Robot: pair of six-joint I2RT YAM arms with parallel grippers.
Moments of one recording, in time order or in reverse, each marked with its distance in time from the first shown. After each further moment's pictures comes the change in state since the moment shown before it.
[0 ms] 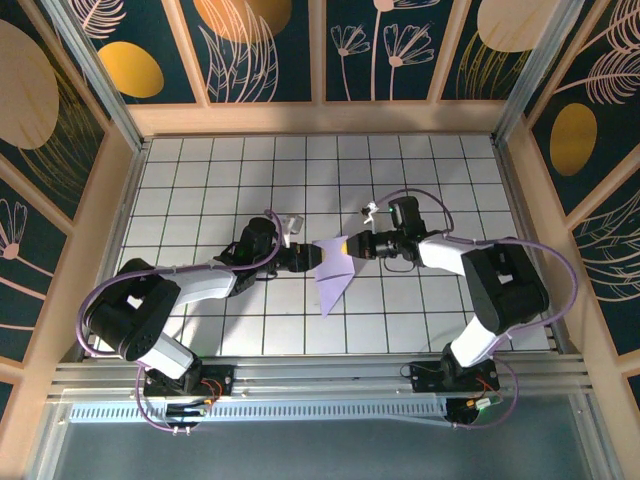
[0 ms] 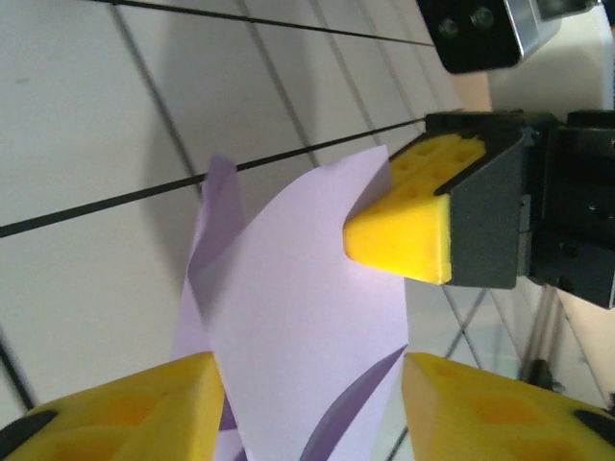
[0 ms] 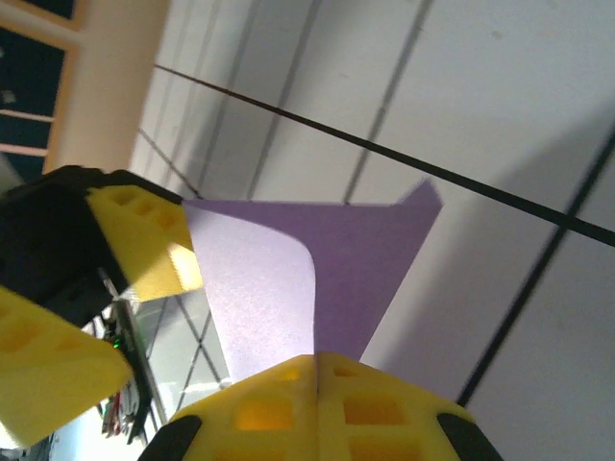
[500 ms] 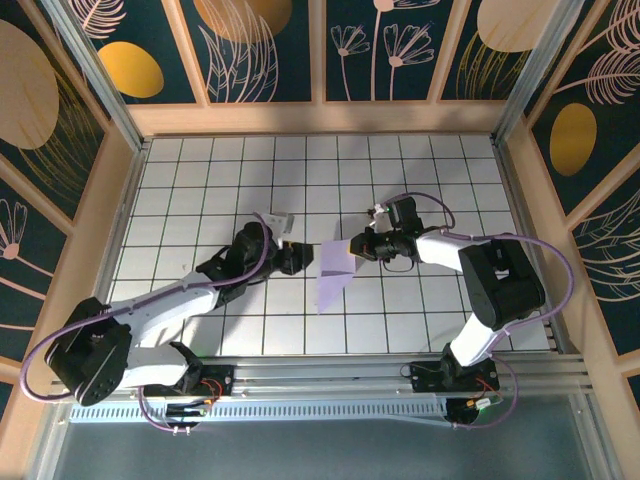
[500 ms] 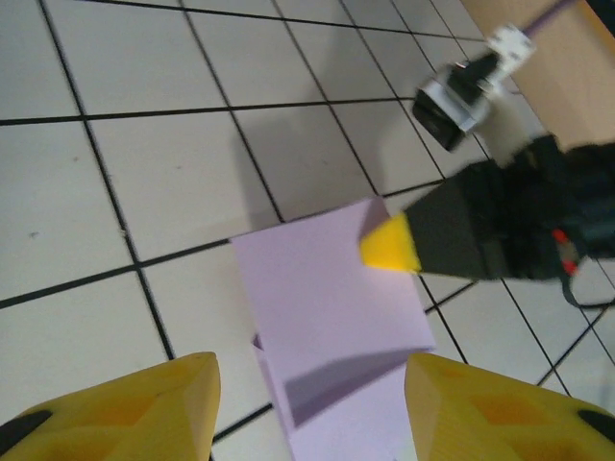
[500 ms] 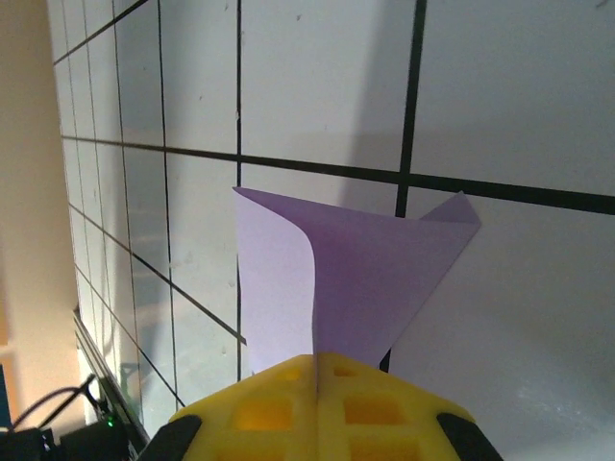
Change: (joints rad) left arm -0.128 -0.286 0.028 -0.311 -0.356 0.116; right arm 0.002 0.020 0.047 -0.130 0.146 0.217
